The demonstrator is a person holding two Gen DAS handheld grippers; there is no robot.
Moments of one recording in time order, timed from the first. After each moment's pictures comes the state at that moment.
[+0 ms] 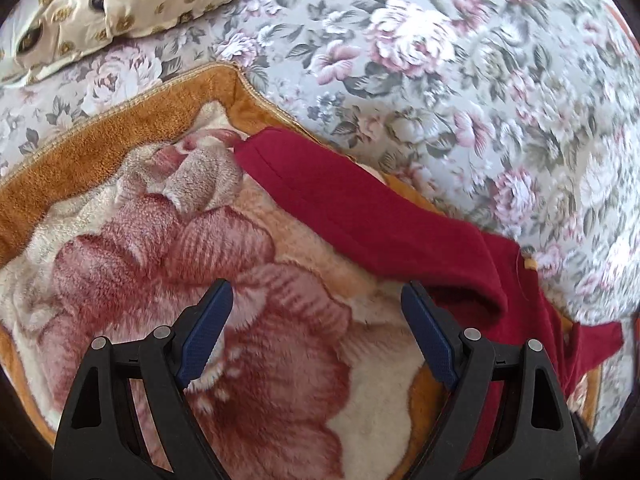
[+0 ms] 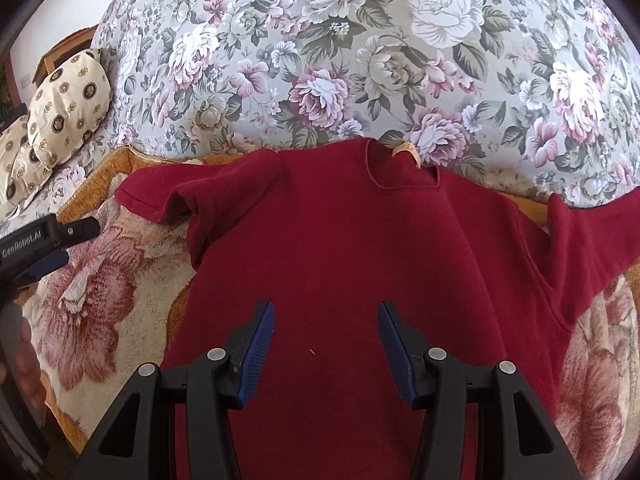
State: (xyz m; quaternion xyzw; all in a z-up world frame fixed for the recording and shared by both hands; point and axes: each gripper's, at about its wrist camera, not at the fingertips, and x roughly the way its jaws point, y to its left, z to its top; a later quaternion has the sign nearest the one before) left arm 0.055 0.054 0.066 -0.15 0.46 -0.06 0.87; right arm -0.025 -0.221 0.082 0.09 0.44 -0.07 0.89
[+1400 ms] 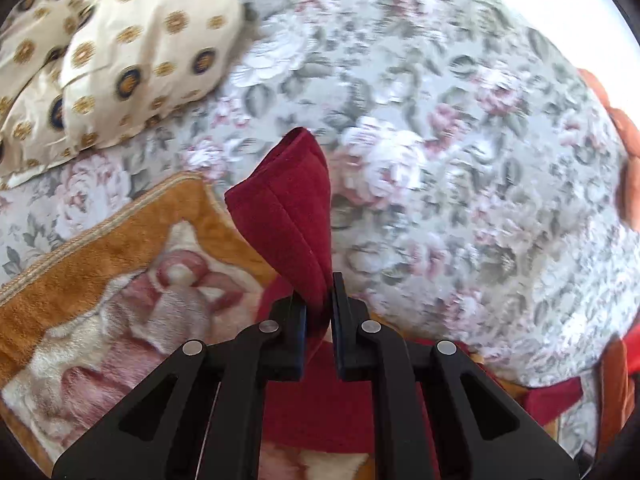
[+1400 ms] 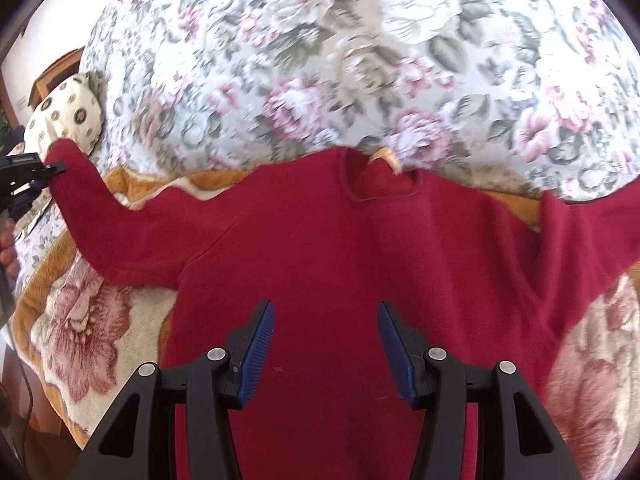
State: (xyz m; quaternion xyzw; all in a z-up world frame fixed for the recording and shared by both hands) left arm 0.103 0.052 0.165 -0.16 0.36 -0.13 0.91; right arm -0.038 -0.276 0.103 0.12 0.43 -0.08 0.89
